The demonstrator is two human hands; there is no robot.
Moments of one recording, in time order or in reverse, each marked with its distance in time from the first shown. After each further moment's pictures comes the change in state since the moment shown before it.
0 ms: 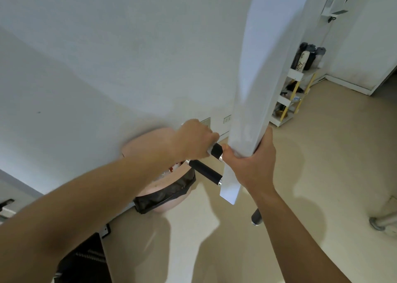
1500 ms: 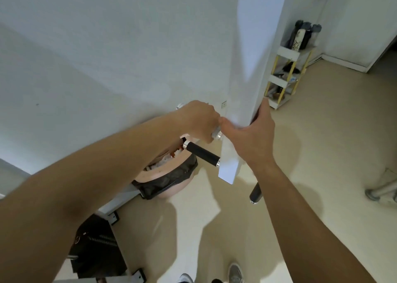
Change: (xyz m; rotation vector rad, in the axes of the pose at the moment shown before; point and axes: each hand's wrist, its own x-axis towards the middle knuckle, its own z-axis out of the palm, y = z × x) left_hand -0.013 0.018 -0.040 -0.019 -0.311 -0.015; right_hand -0.024 -0.036 -0.005 0.017 -0.039 0.113
